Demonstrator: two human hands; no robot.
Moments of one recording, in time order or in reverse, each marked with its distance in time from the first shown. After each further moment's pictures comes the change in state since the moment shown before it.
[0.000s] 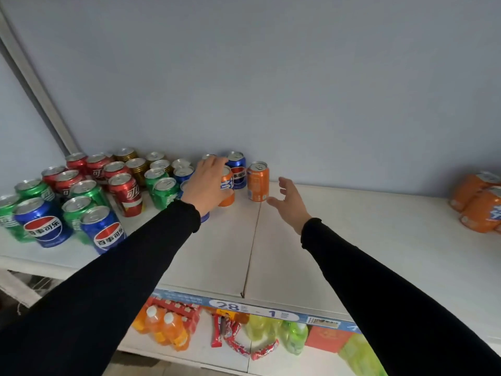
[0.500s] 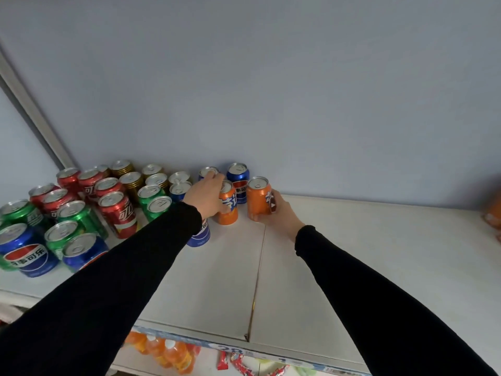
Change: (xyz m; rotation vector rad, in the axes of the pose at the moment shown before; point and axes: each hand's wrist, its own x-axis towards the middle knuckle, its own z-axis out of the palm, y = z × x) left_hand 0.056 -0.029 0.026 0.116 -0.279 -0.100; right_hand 0.086 0.044 0.044 -0.003 -0.227 0.070
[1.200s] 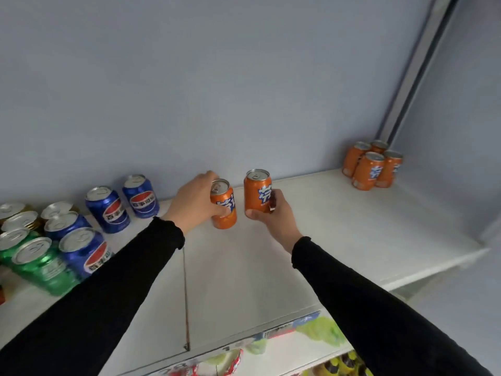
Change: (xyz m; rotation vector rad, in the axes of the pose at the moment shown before) left_hand -0.001 0.153 0.013 -0.362 -0.037 0.429; right_hand -0.171 0.007 -0.110 0.160 0.629 0.046
